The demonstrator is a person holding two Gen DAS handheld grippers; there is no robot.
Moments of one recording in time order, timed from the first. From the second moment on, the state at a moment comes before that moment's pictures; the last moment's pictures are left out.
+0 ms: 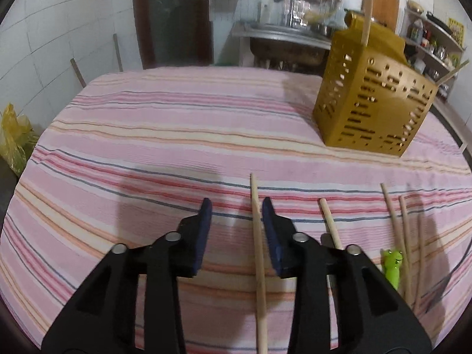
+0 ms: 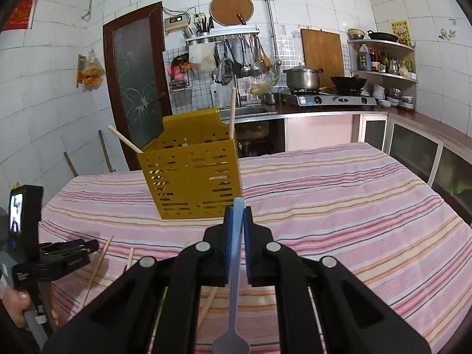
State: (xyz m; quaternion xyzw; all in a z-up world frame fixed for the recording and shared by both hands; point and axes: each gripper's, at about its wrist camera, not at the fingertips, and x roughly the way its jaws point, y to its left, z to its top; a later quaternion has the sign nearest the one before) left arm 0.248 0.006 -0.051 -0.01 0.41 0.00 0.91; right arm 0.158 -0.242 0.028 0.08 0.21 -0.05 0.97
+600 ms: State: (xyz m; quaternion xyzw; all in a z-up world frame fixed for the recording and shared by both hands) left arm 0.261 -0.001 -0.066 0.00 0.43 0.00 0.90; right arm 0.160 -0.230 0.027 0.06 0.22 -0.05 0.97
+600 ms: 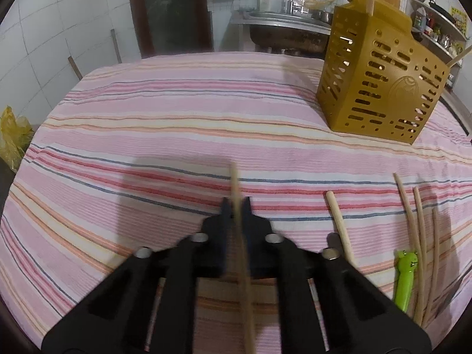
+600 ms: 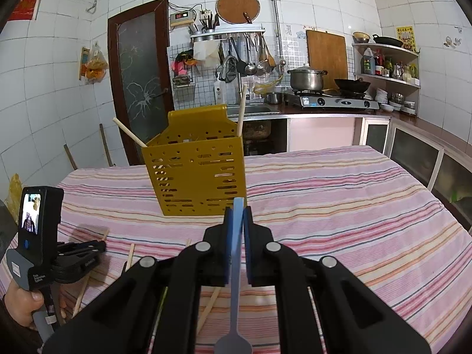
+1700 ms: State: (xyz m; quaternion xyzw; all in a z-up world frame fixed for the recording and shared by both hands) left arm 0.151 0.018 0.041 -0.07 0.18 -0.02 0.98; right arm 0.129 -0.227 0.039 0.05 0.17 -0.05 0.98
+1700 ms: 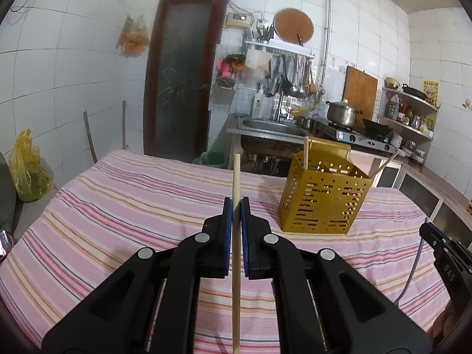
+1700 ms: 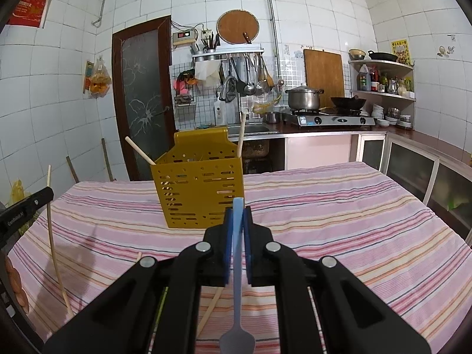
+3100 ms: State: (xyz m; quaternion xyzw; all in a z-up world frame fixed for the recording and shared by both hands) left arm 0.134 0.008 0.078 -0.06 0.14 -0.03 0.99; right arm 0.111 -0.231 0.081 0.04 0.13 -0.04 0.99
